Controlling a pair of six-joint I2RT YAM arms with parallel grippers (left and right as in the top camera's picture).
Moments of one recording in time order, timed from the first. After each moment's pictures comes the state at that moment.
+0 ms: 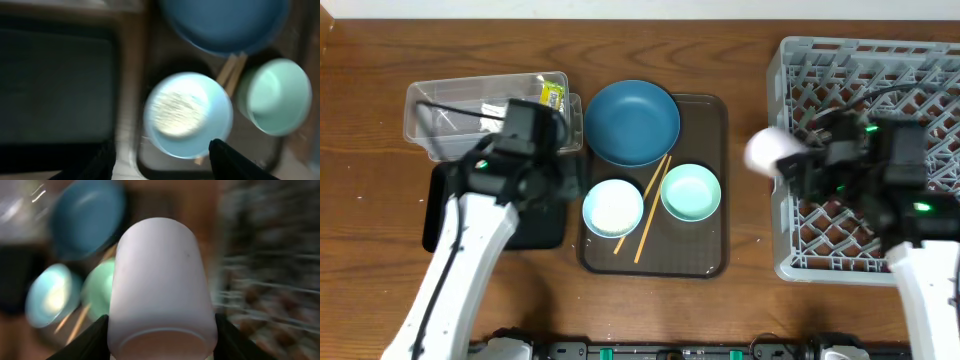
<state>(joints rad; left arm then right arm) -0.18 1.31 1.17 -1.03 0.09 -0.36 -0.04 1.15 1.14 -0.90 -0.30 0.06</state>
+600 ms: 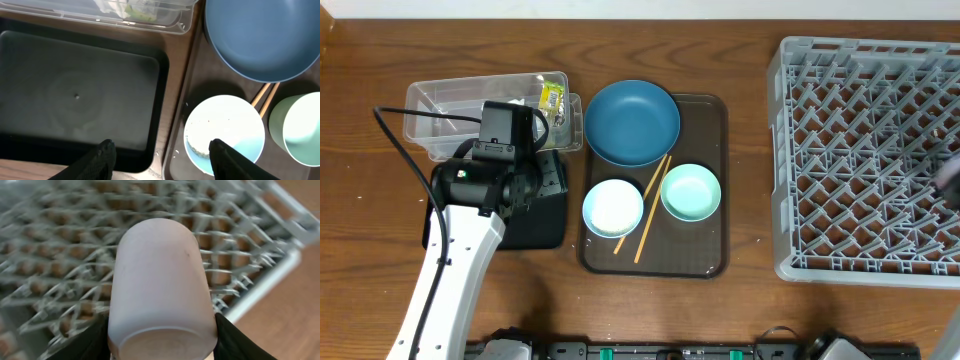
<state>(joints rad) -0.14 1.28 1.17 -1.03 -0.02 -0.36 -0.69 1.28 1.29 -0.99 0.04 0.16</state>
